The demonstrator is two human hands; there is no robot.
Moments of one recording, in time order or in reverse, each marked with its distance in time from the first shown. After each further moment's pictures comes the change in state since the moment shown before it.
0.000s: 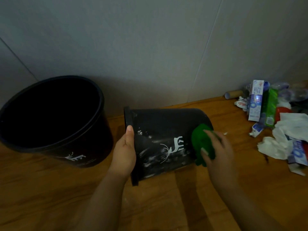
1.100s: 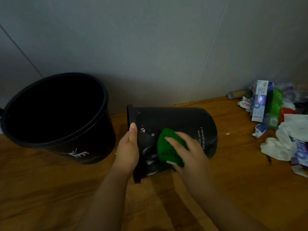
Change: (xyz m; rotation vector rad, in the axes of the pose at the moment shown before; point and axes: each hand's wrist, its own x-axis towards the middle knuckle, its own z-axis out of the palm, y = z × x) left_hand 0.004 -0.004 -0.001 0.000 0.002 -0.043; right_hand -0.022 -0.071 0.014 -0.082 -0.209 -0.330
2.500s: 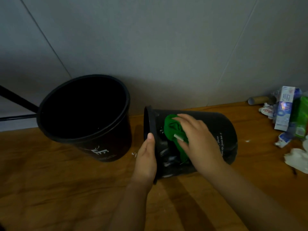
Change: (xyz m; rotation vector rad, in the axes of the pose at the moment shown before) left_hand -0.019 -0.014 0.000 -0.329 -0.021 -0.034; right_hand 0.069 -0.035 -0.013 -0.061 -0.093 -0.091
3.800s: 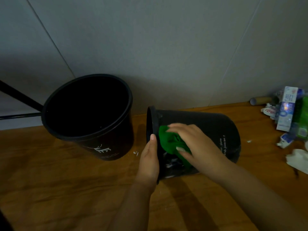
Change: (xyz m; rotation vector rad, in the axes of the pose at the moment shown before) left_hand -0.004 -0.003 0.000 -0.042 -0.086 -0.055; right_hand -0.008 -0.002 -0.014 0.145 -0.247 -0.153
